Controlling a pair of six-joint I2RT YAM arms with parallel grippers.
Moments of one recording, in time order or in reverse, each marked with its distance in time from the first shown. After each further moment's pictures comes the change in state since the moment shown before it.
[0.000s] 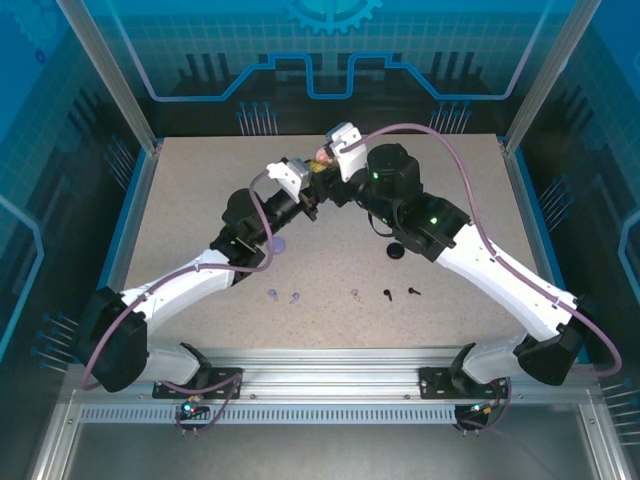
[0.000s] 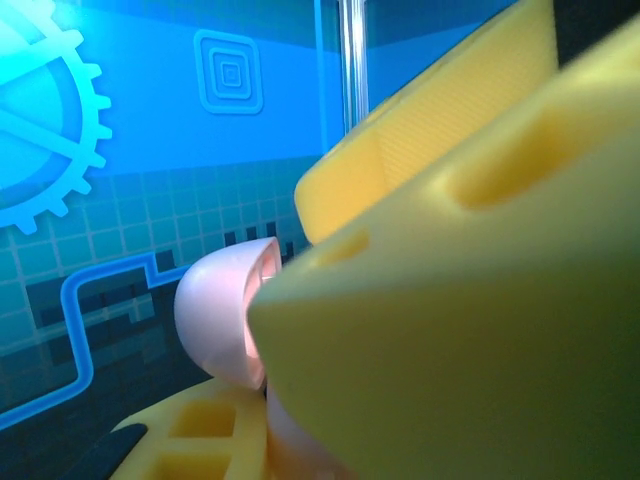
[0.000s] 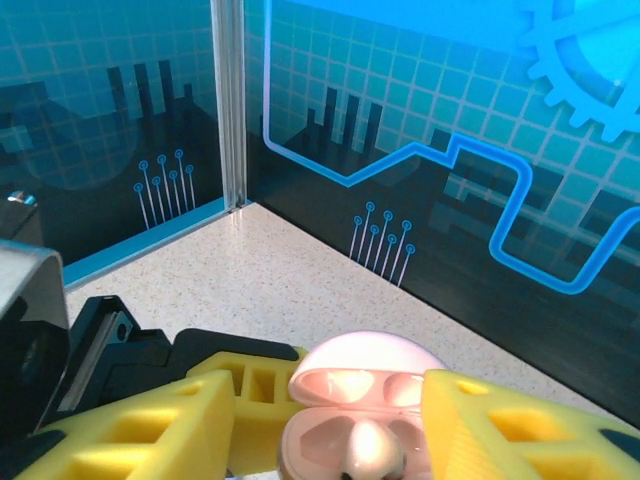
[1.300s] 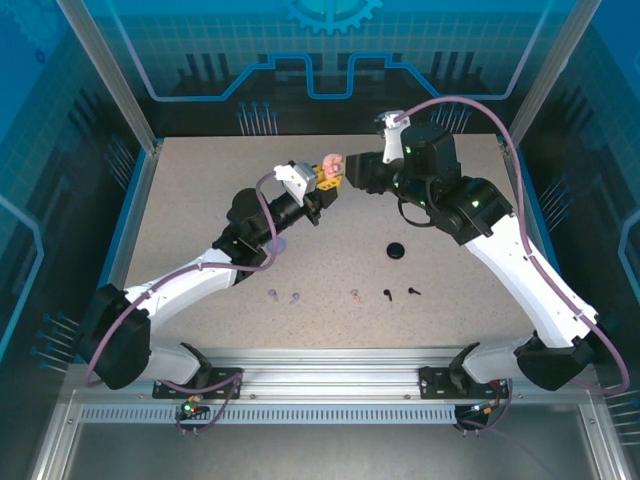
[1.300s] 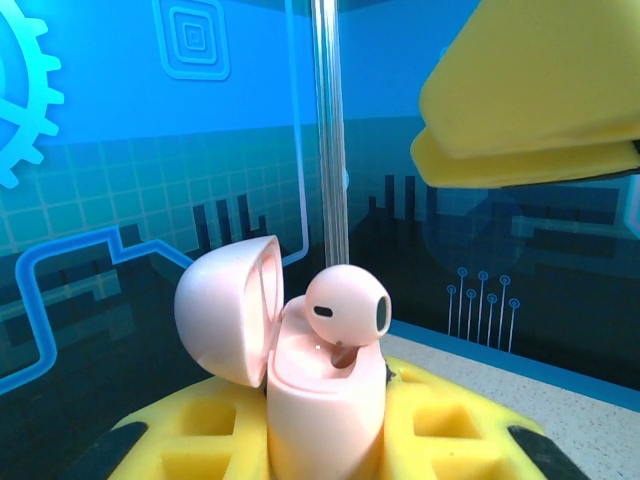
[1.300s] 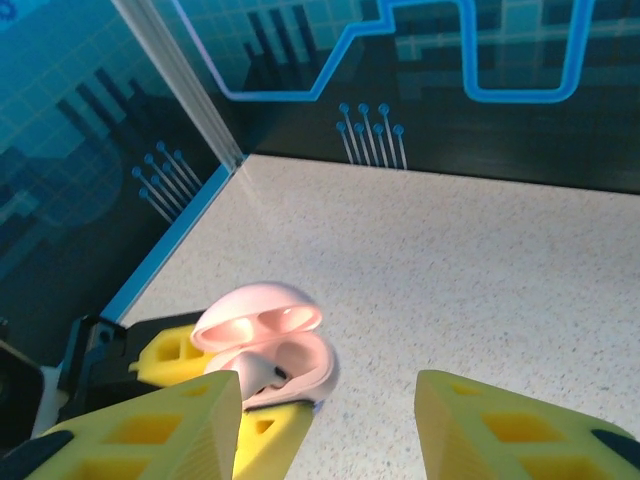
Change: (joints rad) left arm -0.002 0.016 0.000 -0.040 0.056 0.000; right arm -0.157 -0.020 0.170 -0.398 -0.134 0.420
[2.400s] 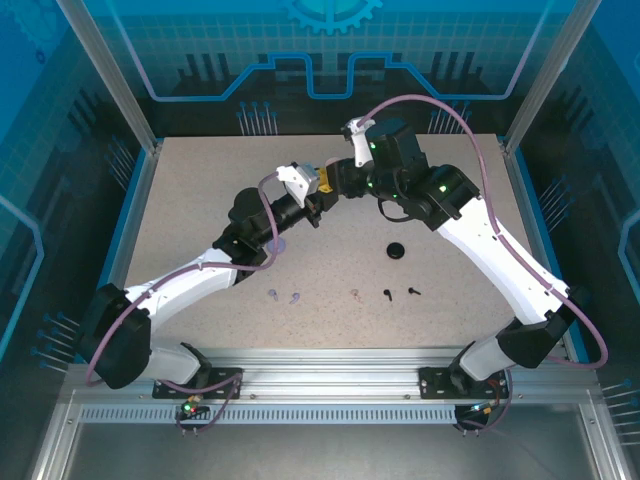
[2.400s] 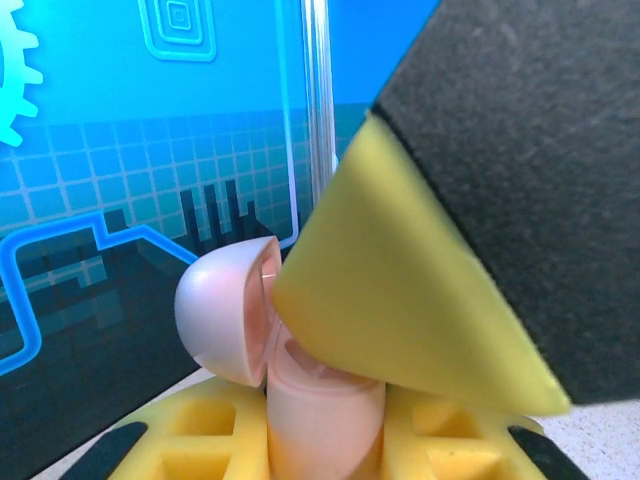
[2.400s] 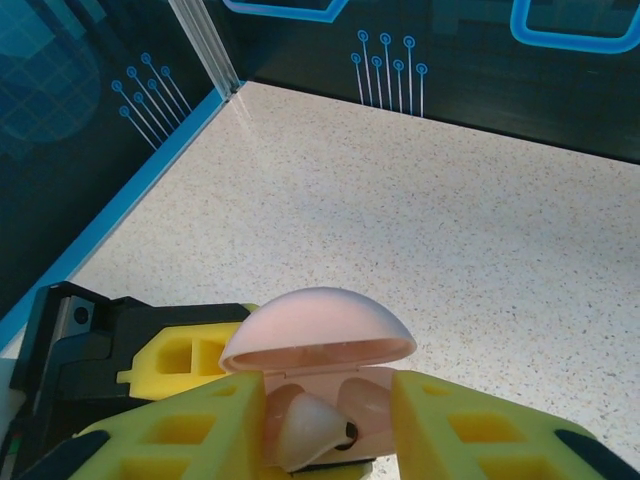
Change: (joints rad) left arm 0.000 0.003 0.000 -0.029 0.024 -0.001; right arm 0.053 0.145 0.097 -0.085 0.008 -0.077
